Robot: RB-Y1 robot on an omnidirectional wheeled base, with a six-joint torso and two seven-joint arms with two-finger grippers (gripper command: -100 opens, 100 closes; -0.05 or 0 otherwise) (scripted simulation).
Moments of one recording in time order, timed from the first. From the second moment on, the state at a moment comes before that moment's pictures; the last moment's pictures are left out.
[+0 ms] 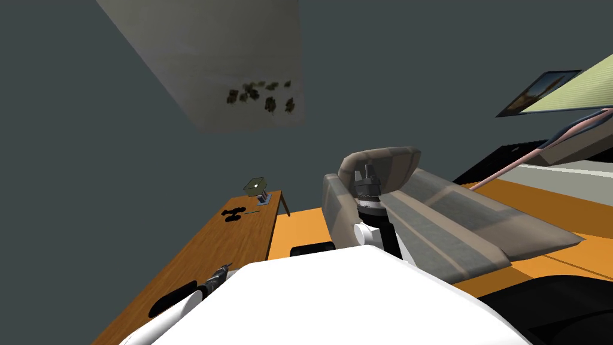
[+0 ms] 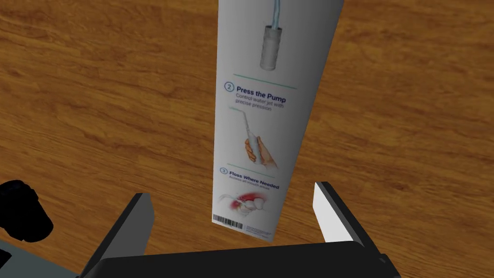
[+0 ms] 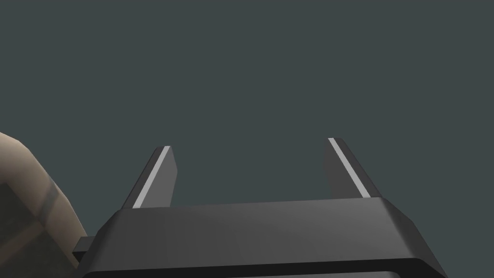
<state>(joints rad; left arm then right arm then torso) 0.67 0.48 0.29 -1.68 0.61 0.82 -0.22 0.50 0.04 0.00 -2.30 0.00 -0.46 0.08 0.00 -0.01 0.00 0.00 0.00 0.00</state>
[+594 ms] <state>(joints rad) 0.72 0.50 0.29 -1.63 0.70 0.96 -0.22 0.50 0.04 0.00 -2.30 0.00 -0.46 0.08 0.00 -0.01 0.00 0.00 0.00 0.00</state>
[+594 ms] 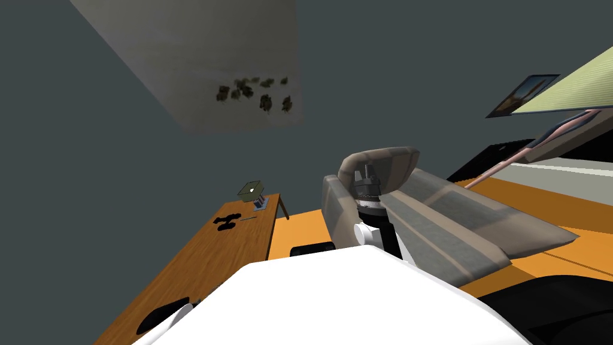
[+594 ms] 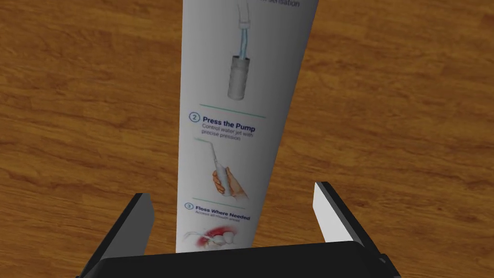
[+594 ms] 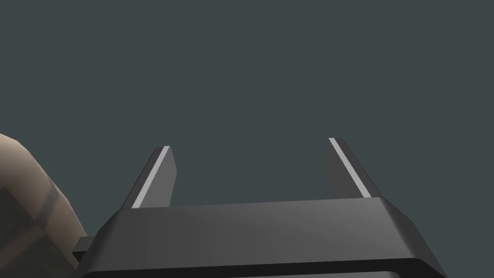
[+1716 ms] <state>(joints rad) 0.70 0.49 0.26 -1.52 0.73 1.01 -0.23 0.50 0.04 0.00 -2.30 0.00 -0.46 0.08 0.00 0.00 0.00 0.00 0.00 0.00</state>
